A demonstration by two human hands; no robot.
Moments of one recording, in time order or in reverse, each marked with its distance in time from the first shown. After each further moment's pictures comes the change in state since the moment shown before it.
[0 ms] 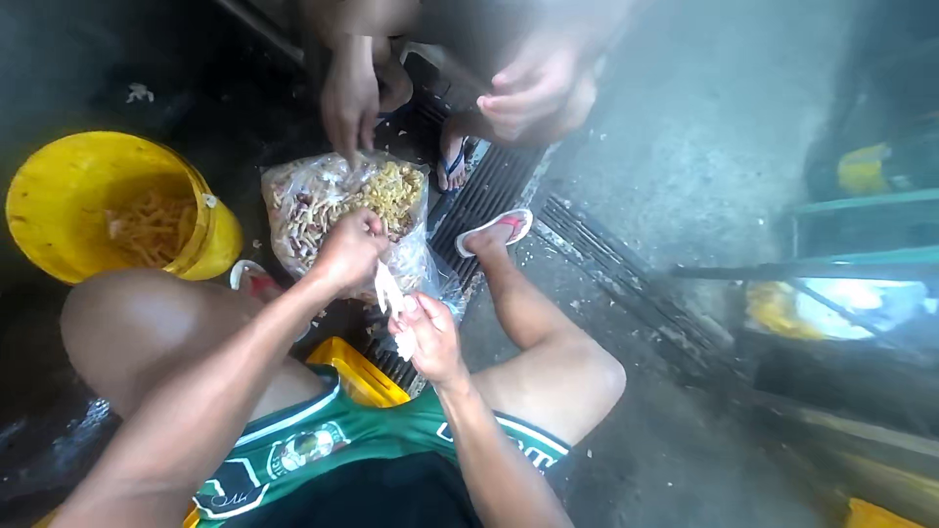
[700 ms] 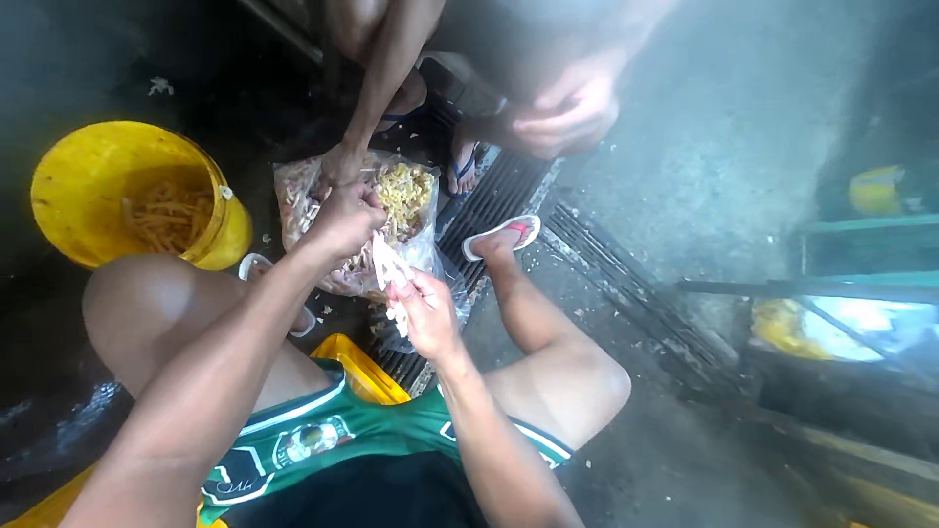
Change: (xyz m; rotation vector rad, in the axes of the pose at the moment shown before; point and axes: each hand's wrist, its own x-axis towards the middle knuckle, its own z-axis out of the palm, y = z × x) left_hand 0.009 0.004 -0.024 -0.184 0.005 -0.037; right_hand 0.032 -0.013 0.020 -0.269 -0.008 0.011
